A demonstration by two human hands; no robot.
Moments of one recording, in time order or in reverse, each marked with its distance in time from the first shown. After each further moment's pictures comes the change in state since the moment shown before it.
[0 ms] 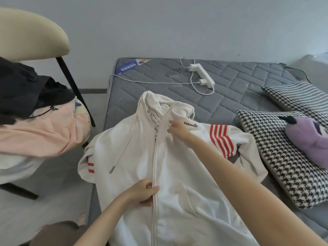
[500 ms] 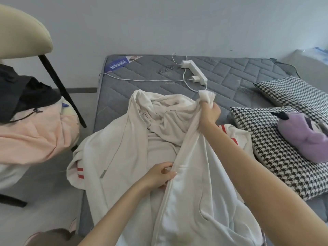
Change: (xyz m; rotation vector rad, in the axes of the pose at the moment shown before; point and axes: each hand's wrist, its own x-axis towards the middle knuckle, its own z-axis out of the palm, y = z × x) left_hand 0.030 0.055 0.030 0.082 -0.050 0.270; right_hand 0.009 -0.002 -0.085 0.615 0.803 0.040
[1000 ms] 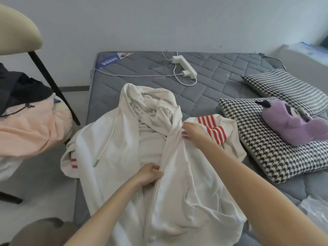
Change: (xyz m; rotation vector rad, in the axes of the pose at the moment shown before) left_hand -0.002 -0.028 0.019 0.211 0.082 -0.120; right_hand -0.036 0.058 -0.053 -0.283 -0.441 0.333
